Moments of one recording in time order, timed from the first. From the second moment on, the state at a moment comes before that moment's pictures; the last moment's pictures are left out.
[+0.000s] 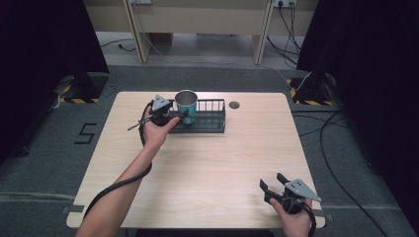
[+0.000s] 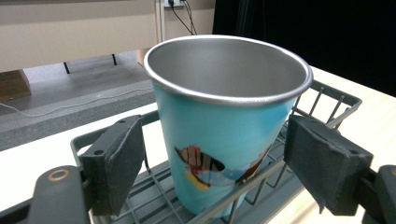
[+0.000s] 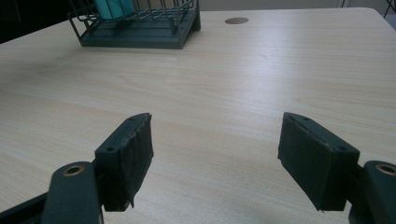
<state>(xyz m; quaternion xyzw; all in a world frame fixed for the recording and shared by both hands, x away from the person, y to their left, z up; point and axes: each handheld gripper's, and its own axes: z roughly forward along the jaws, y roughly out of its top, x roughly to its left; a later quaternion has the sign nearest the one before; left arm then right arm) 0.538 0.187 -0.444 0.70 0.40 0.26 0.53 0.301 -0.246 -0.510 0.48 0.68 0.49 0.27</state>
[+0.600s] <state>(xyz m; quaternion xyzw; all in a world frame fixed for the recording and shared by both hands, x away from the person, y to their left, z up) 0.517 0.201 -0.438 0.71 0.39 0.25 0.53 0.301 -0.246 -0.509 0.49 0.67 0.49 0.27</state>
